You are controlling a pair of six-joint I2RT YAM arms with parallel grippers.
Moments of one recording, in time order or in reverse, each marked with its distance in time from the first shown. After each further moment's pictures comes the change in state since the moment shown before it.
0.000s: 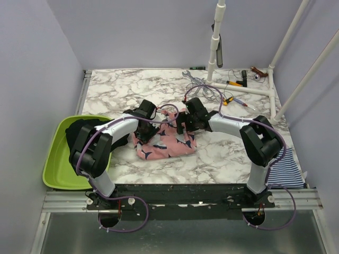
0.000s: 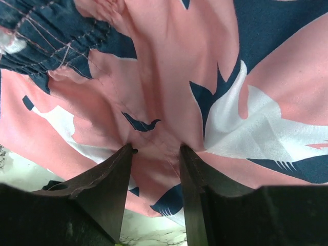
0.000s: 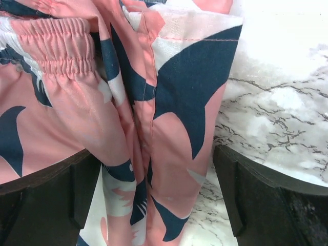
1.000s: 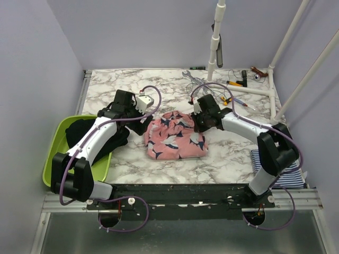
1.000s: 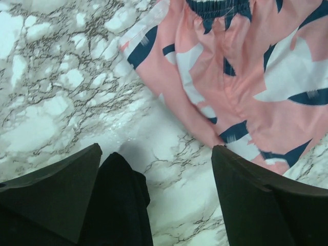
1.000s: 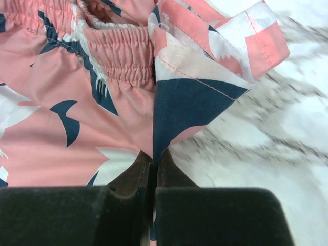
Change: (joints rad) left arm 0.177 -0.304 0.004 0.025 0.198 0.020; right arm -0.083 -0.147 -0.049 -0.140 -0.140 -0.225
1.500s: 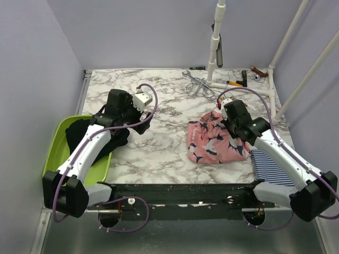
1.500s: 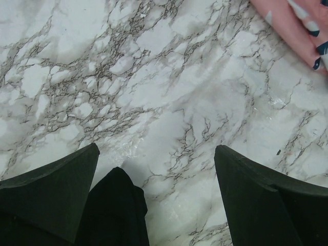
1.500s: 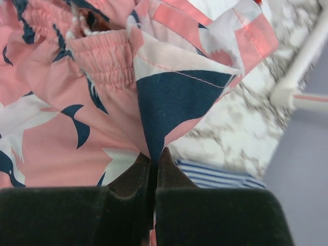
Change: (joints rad) left arm -0.001 -0.145 -0.012 0.051 0.107 -0.009; right arm -0.056 -0.536 -0.108 -0.418 0.459 -0.227
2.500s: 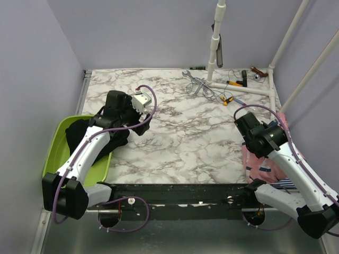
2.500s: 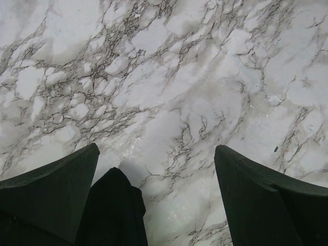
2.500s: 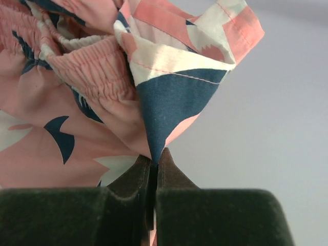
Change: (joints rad) left arm 0.014 -0.027 -0.029 0.012 0.037 0.015; right arm -0.002 -0.211 0.050 -0.599 0.674 -0.222
